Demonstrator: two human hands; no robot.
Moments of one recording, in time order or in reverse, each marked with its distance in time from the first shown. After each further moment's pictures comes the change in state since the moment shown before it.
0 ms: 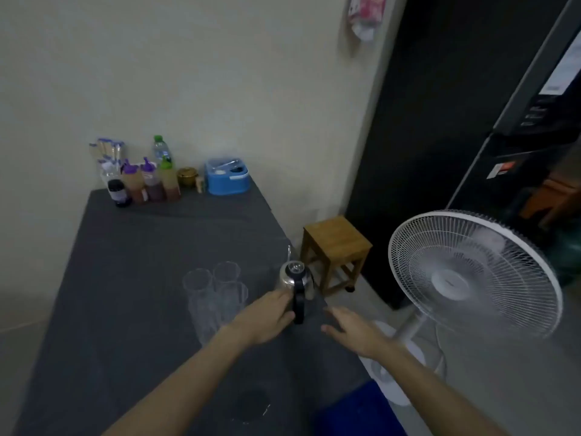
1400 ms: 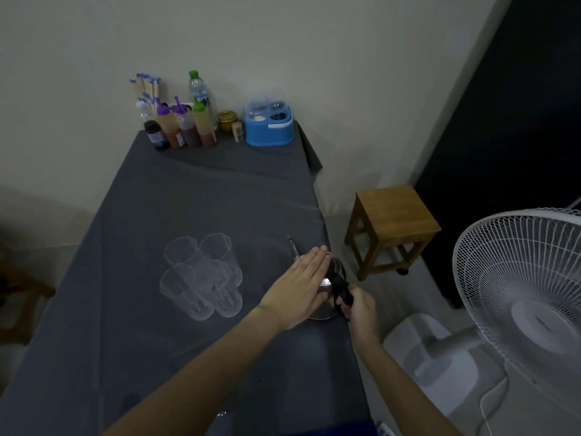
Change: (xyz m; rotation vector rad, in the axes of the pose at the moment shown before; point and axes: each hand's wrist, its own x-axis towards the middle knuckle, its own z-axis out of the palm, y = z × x) left_hand 0.125 0.010 0.063 0.382 0.180 -0.111; right_hand 0.109 0.060 0.012 1.264 0.346 0.428
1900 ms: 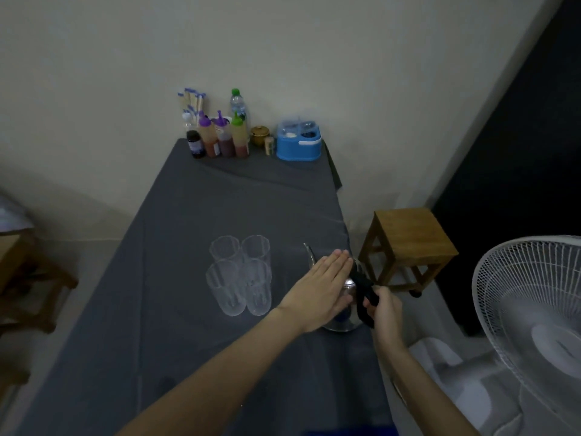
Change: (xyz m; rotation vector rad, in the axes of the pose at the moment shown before) left_hand -0.038 -0.002 -0.045 -0.072 0.102 -0.002; right_hand -0.044 -0.023 0.019 -0.077 0.036 -0.120
